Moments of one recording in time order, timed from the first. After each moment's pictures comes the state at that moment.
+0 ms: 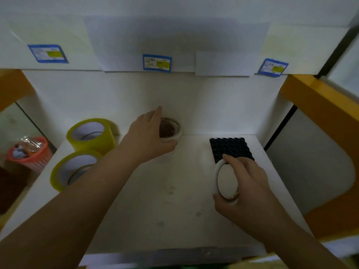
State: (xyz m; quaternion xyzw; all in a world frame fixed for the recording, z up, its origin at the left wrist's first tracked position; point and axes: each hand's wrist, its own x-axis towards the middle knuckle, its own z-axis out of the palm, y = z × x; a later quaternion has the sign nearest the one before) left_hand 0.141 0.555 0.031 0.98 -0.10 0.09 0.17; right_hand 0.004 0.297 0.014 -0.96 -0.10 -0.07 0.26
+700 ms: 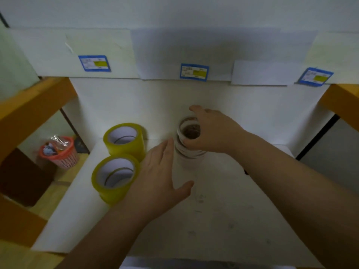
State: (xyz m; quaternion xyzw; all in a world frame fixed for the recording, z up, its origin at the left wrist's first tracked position) left_hand 0.044 0.593 0.016 0.96 -0.12 0.17 0.16; right_hand 0.164 0.421 0.078 -0.96 -0.23 -0.01 0.16
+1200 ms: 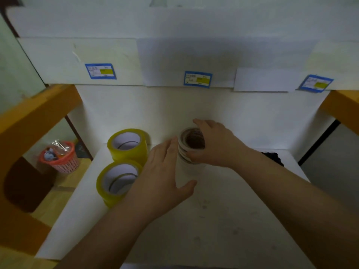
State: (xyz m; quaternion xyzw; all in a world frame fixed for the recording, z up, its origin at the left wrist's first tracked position) left_hand 0.049 0.598 0.035 0.96 -0.14 0.15 0.19; right_hand 0.157 0.418 0.057 -0.96 -0.22 0.00 0.17
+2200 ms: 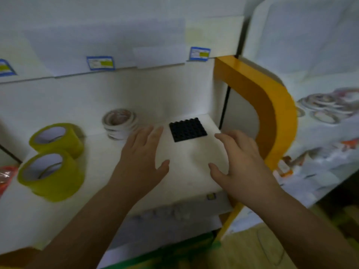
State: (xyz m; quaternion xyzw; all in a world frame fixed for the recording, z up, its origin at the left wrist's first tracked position) left_hand -0.004 0.474 0.030 0.95 -0.23 0.14 0.14; right_hand -0.076 0.230 0.031 -0.97 -0.03 -0.18 0.18
